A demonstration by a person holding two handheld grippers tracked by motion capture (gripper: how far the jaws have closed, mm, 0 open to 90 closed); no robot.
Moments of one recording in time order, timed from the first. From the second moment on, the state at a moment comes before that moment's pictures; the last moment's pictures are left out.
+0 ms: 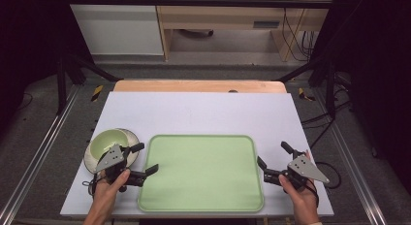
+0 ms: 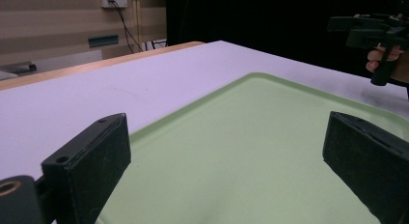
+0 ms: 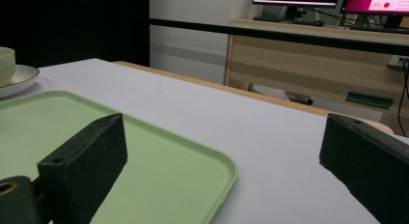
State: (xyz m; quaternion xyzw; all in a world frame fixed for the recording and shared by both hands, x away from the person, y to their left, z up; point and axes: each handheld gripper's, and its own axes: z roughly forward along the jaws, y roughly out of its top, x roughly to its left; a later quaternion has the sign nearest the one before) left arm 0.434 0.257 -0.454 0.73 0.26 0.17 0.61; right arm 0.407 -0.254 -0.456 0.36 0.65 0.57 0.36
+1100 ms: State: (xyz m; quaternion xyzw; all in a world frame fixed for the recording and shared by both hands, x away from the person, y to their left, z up) left arm 0.460 0.280 -0.363 0.74 0.31 0.27 0.52; right arm 0.405 -0.249 -0.454 0.37 0.64 0.56 0.36
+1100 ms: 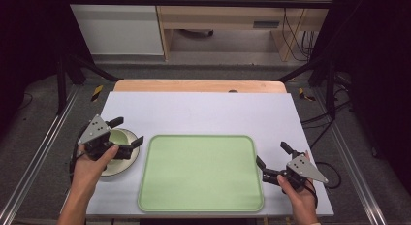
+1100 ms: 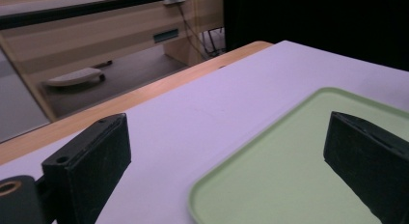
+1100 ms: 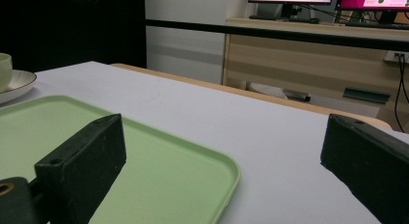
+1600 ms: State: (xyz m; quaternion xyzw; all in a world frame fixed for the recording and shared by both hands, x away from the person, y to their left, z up) left arm 0.465 0.327 -0.373 0.74 0.40 0.31 0.45; right arm 0.406 -0.248 -0.454 0.37 0.65 0.56 0.36
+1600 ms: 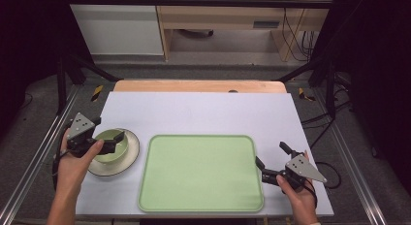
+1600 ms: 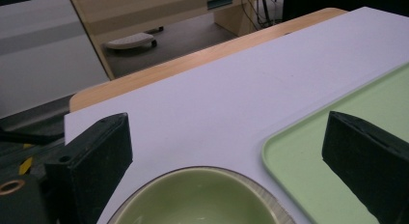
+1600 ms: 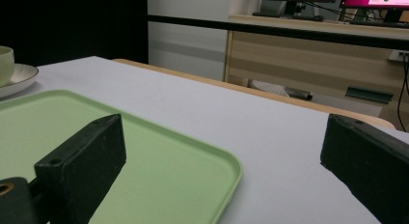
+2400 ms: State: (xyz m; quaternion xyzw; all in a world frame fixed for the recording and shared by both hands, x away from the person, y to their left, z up) left arm 0.471 0.367 -0.401 0.73 0.50 0.29 0.38; right arm 0.406 -0.244 -0.455 0.36 0.66 0.55 0.36
